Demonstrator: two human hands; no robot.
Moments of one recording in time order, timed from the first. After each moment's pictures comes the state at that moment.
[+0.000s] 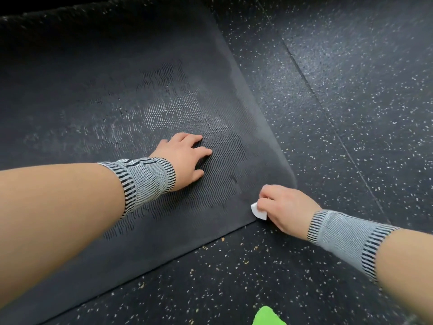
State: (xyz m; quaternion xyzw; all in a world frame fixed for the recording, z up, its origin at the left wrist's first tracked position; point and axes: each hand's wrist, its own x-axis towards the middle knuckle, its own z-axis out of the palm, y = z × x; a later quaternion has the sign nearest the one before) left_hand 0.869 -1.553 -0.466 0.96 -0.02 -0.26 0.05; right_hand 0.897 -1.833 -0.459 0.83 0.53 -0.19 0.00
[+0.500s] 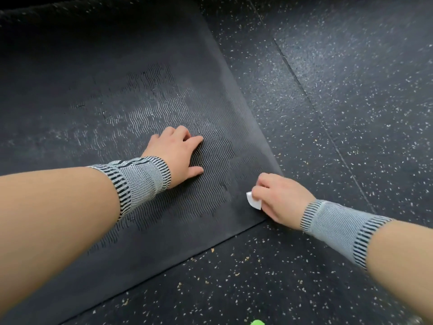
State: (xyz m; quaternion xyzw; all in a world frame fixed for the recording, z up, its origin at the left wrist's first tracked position) left_hand 0.893 -1.559 -0.468 0.97 0.03 -0.22 0.06; right_hand 0.930 -1.831 -0.461 0.84 0.51 -0.18 -0.04
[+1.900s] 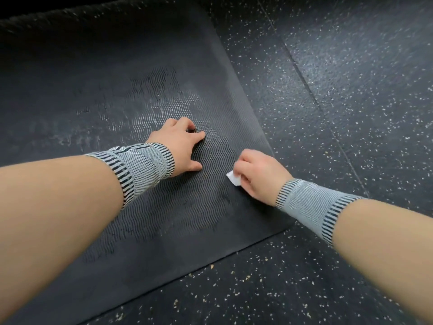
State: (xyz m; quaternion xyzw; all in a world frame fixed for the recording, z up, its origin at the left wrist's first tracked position) left_hand 0.929 -1.548 -0.462 0.96 0.06 -0.26 0.06; right_hand 0.977 -1.769 -0.483 0.85 0.50 -0.13 -0.12
